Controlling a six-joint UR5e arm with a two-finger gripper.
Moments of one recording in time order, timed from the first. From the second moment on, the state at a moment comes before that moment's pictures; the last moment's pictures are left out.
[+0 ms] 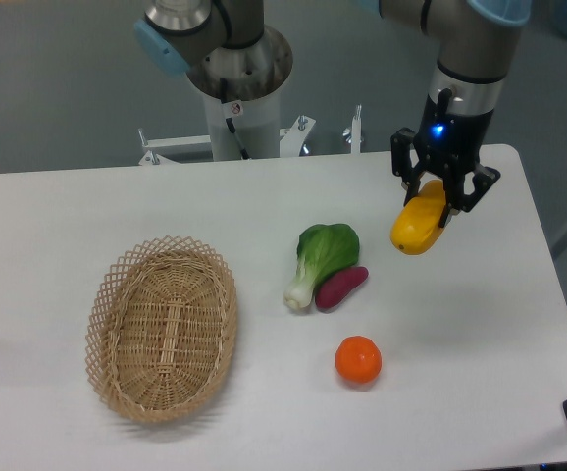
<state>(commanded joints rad) 2.77 -1.71 -1.59 -1.23 1.32 1.51</state>
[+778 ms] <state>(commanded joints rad) 2.73 -1.66 -1.64 -1.23 1.32 1.40</state>
